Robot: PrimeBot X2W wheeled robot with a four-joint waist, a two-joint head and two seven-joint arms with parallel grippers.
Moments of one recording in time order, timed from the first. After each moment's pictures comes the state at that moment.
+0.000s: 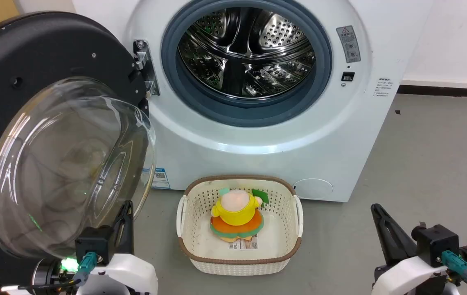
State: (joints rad) left arm 0.00 0.05 0.00 0.00 0.00 0.01 0.00; right arm 0.01 -0.06 0.00 0.00 0.01 0.13 0.00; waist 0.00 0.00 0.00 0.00
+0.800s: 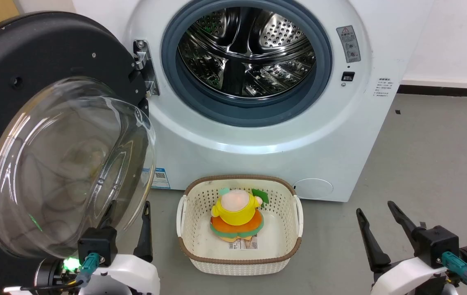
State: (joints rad) left arm 0.00 0.05 -0.01 0.01 0.00 0.01 -0.01; right arm 0.01 -0.06 0.00 0.01 0.02 0.13 -0.01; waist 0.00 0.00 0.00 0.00
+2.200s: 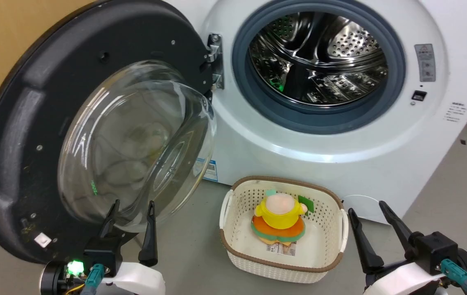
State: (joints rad) left arm 0.02 0.06 -0.05 0.00 0.00 0.04 -0.10; right arm 0.02 -0.06 0.04 0.04 0.08 0.13 -0.10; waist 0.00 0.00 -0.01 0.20
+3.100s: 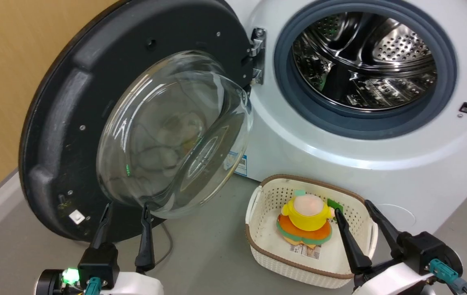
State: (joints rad) left arm 0.06 0.07 -0.07 -0.05 0.00 0.10 -0.15; right arm -0.01 -0.09 0.13 0.09 0.14 0.13 -0.15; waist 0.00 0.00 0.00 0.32
